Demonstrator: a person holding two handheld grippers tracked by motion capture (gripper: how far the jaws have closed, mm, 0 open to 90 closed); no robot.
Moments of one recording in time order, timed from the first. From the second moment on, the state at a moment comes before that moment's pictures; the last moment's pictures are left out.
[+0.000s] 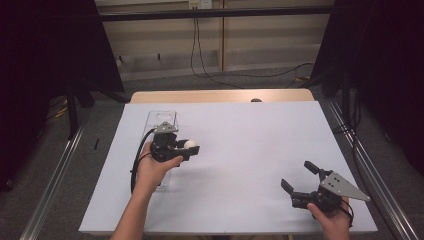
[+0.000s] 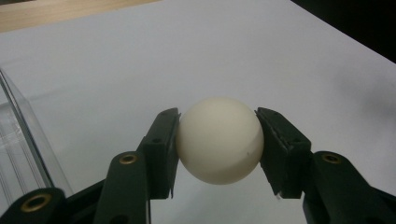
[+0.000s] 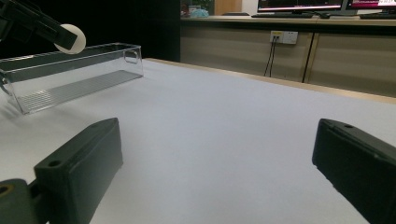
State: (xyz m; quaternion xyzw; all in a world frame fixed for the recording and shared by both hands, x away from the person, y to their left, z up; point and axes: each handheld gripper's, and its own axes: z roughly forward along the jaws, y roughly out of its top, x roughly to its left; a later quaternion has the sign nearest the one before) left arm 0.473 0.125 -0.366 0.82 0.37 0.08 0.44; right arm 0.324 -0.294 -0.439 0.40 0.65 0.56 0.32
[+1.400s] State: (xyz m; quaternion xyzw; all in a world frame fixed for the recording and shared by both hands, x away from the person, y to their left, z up) left arm 0.477 0.146 -0.357 0.81 0.39 0.09 0.43; right arm 0.324 -0.294 -0.439 0.40 0.65 0.56 0.31
